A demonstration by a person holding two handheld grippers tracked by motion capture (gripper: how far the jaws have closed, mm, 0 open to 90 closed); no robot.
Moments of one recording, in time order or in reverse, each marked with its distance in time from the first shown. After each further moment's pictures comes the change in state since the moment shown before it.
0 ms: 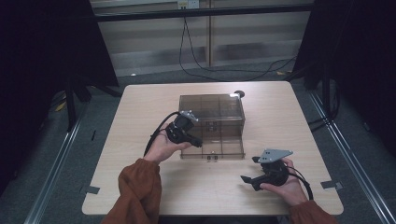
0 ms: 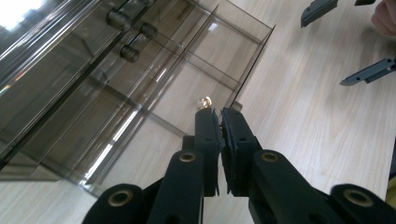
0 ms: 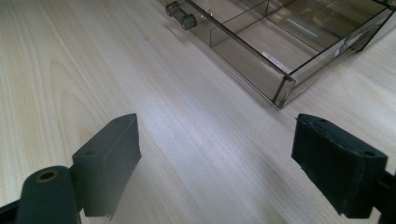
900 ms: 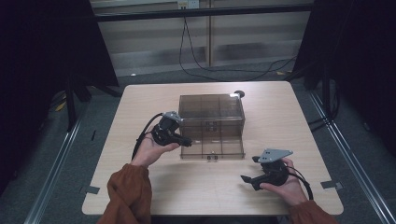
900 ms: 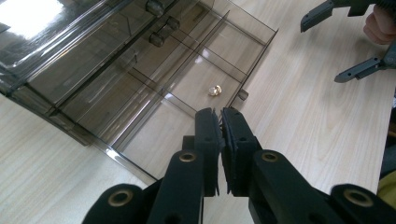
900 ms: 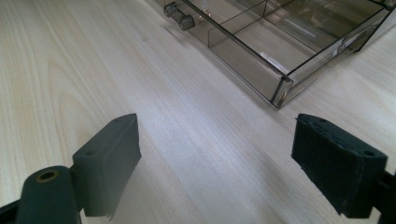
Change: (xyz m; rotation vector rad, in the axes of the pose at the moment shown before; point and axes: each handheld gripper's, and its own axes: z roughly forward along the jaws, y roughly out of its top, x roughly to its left) left arm 0.005 -0.029 -0.030 -0.083 0.023 -0.053; right arm 0.000 0.000 0.000 -0.002 -0.006 0.002
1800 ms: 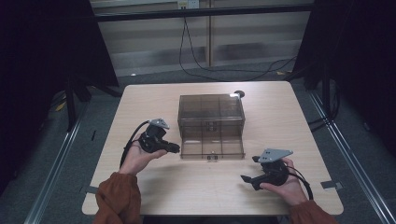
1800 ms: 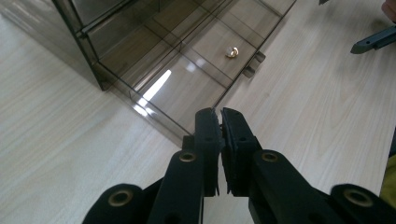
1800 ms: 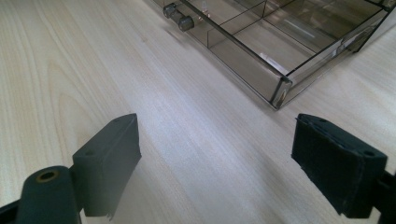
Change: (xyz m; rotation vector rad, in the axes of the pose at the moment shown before) left arm 0.011 -0.037 -0.015 0.004 0.022 -0.050; right arm 0.000 0.000 0.000 -0.002 -0.002 0.000
